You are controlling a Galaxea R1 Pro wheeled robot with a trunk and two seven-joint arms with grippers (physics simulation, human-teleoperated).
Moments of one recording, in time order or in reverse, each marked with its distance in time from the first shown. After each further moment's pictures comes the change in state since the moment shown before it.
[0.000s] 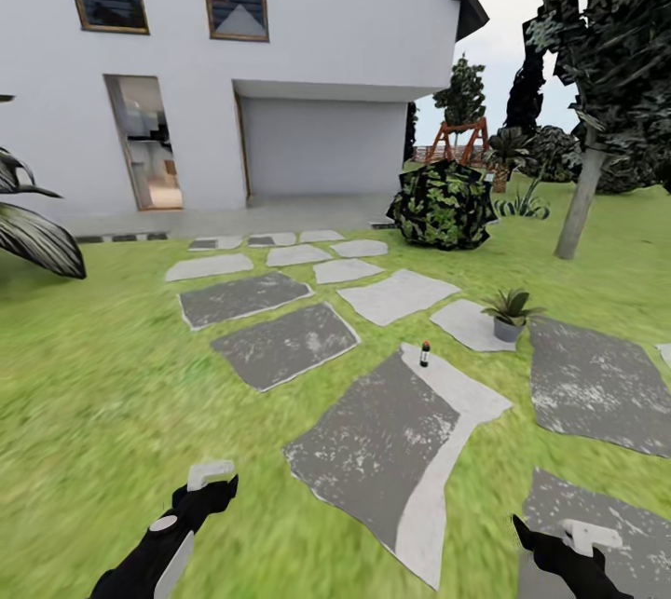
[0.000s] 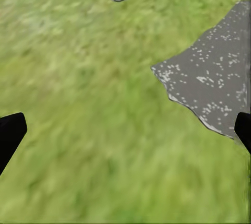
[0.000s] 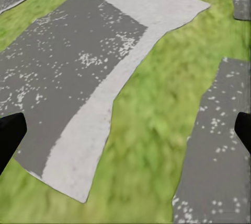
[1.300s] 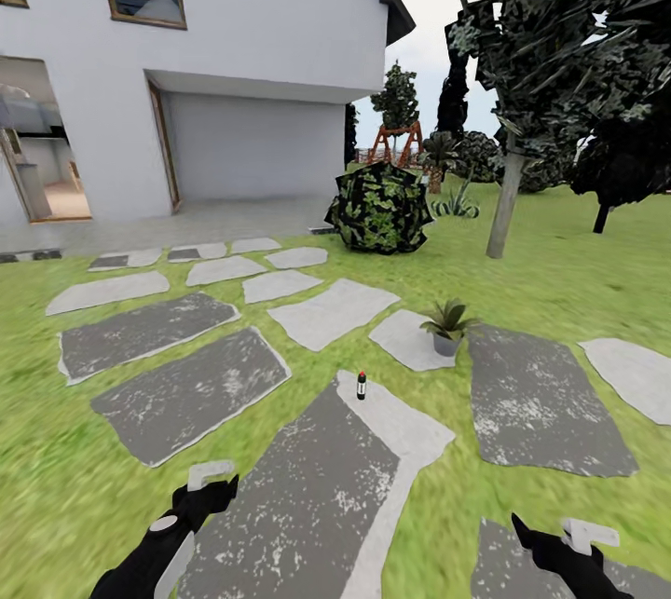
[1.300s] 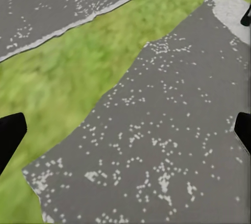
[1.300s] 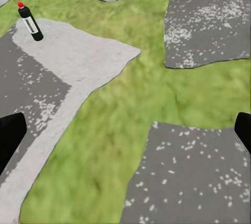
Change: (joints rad) left arm 0.000 0.000 -0.001 0.000 0.000 0.000 0.000; right arm 0.000 0.001 0.005 -0.003 0.001 -0.006 0.000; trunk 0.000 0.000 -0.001
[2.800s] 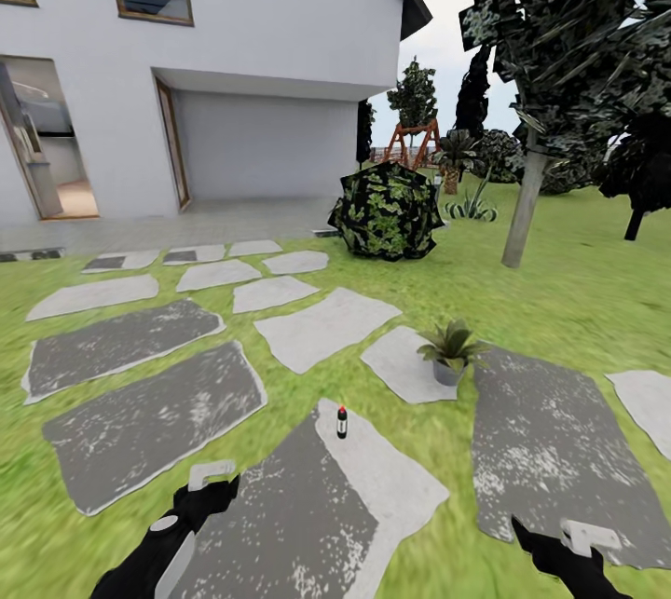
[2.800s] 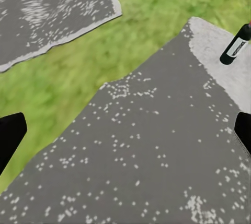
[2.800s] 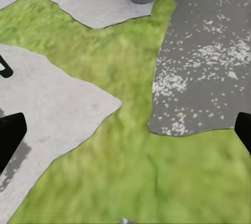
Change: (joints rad) left arm 0.000 -0.001 -0.001 0.000 0.000 0.002 -0.007; right arm 0.002 -0.002 0.000 0.006 0.008 0.000 0.007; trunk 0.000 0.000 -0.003
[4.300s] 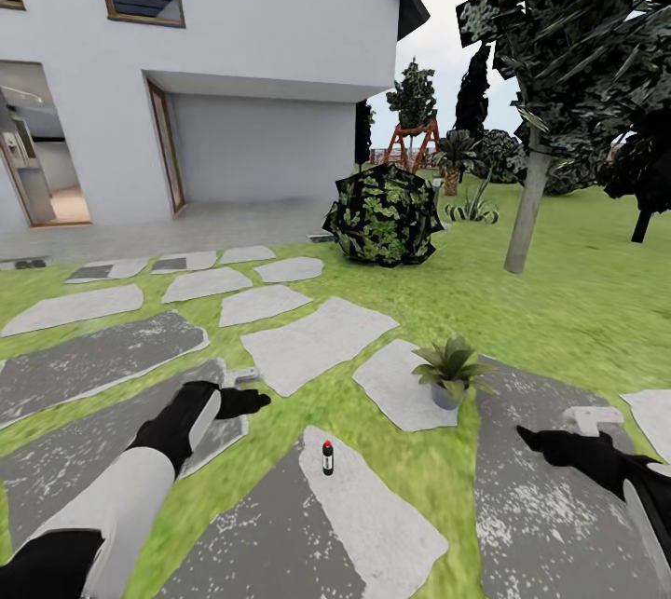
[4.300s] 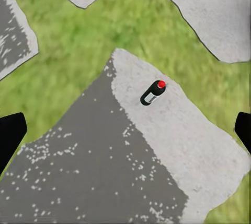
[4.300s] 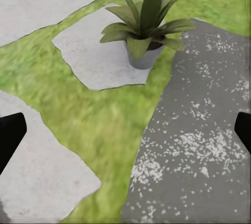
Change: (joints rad) left arm -0.383 -0.028 -0.007 -0.026 0.004 0.621 -0.116; right arm -0.046 -0.115 0.108 -0.746 0.029 0.790 0.006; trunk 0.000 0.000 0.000
